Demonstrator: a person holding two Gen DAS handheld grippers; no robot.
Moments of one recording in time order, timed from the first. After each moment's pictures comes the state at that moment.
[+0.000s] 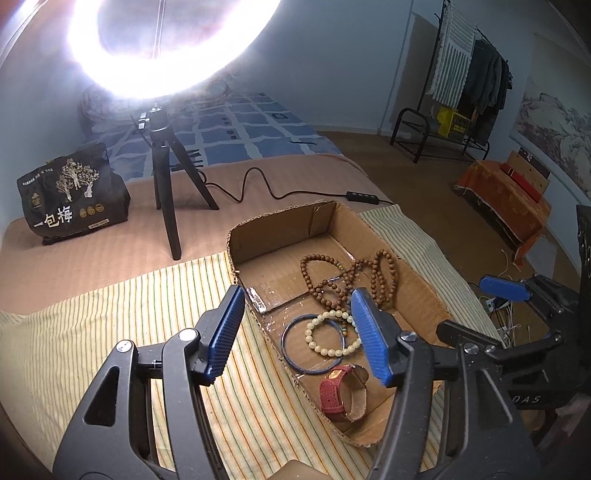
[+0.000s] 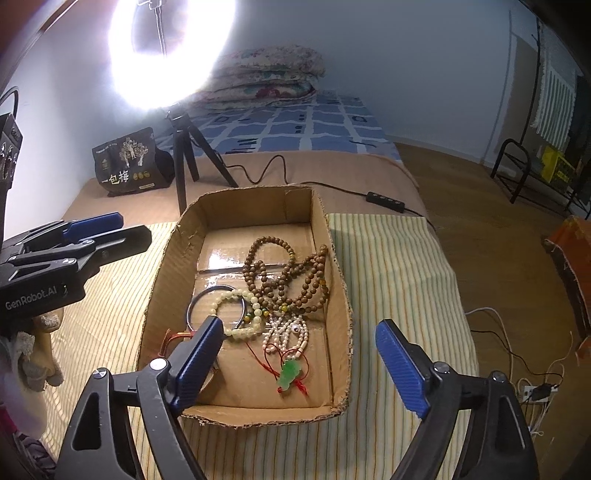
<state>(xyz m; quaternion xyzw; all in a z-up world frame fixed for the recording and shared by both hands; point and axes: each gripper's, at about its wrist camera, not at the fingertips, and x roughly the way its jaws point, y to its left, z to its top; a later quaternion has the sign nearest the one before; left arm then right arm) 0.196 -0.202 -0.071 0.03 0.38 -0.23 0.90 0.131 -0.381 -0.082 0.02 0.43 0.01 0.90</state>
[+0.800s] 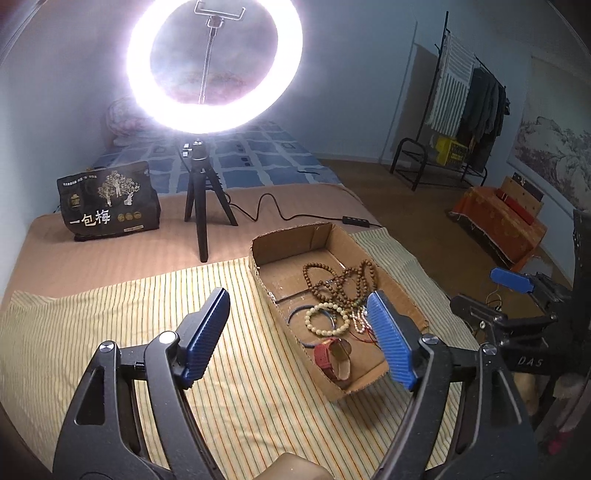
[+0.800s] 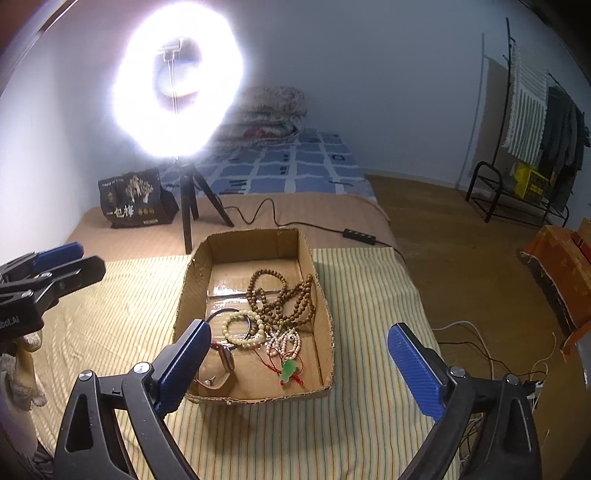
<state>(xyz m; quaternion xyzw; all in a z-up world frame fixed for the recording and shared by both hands) 0.126 -0.153 -0.020 0.00 0.34 -0.23 0.91 0.077 -0.375 -0.029 0.02 0.36 -0.03 0.93</state>
